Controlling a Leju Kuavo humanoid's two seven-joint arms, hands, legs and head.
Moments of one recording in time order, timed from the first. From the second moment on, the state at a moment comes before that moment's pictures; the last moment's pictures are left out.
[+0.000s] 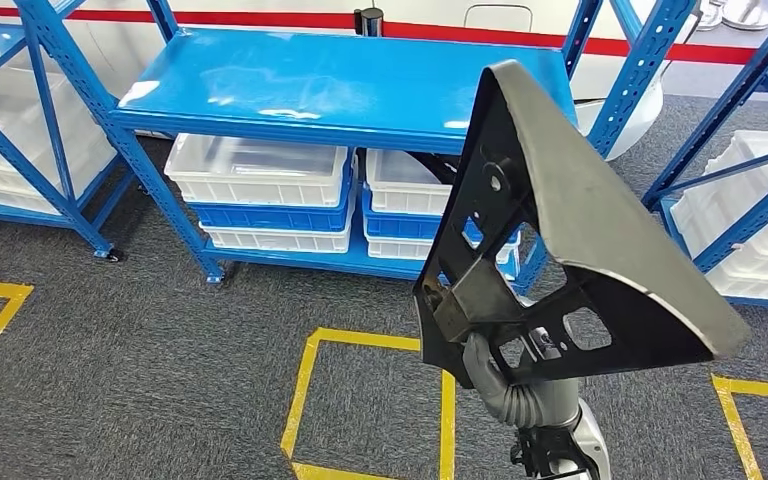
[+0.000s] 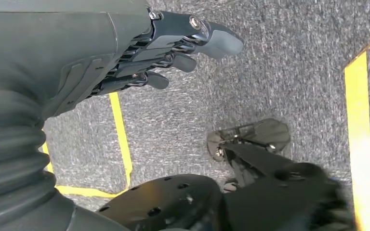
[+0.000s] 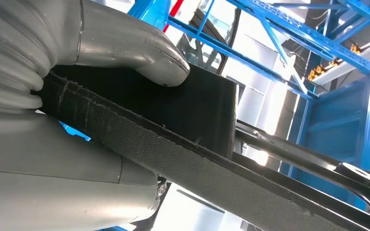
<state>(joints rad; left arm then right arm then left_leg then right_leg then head) -0.04 -0.08 0.73 -0.21 -0.95 0.03 -0.21 0.11 -0.10 0.46 -1.98 0.33 -0.35 -0.52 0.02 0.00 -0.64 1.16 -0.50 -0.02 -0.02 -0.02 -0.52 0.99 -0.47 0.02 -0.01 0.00</state>
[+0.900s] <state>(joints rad) -0.04 -0.08 0.73 -0.21 -0.98 0.10 -0.25 0.16 -0.12 0.46 -1.99 0.36 -0.39 -0.53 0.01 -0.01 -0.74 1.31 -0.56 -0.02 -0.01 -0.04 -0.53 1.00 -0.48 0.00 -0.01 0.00</state>
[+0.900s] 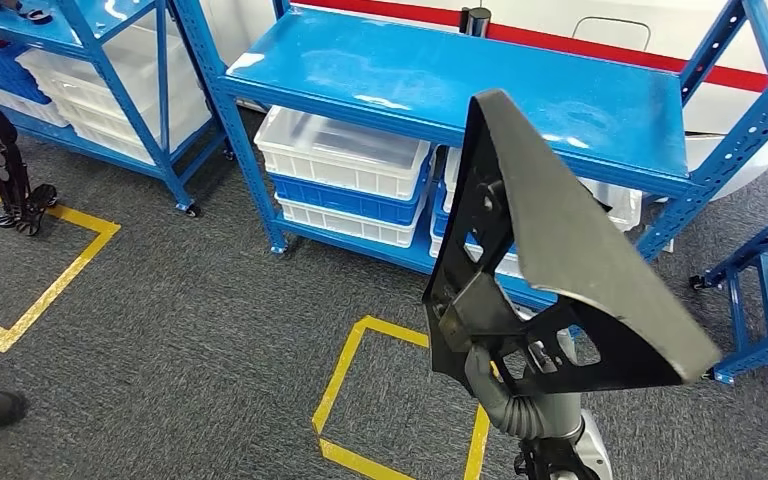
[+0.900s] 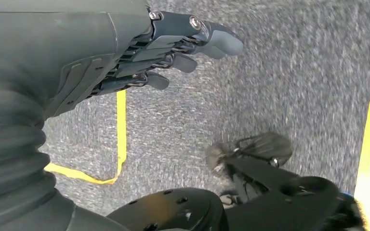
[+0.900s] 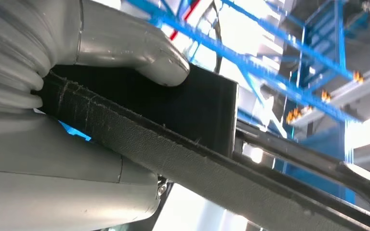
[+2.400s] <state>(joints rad) -0.03 -0.07 0.82 -0.20 -0.96 0.06 -0.22 0.33 -0.13 0.35 -2.06 0.32 -0.46 -0.57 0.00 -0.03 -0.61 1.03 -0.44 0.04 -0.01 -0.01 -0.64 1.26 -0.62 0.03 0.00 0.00</state>
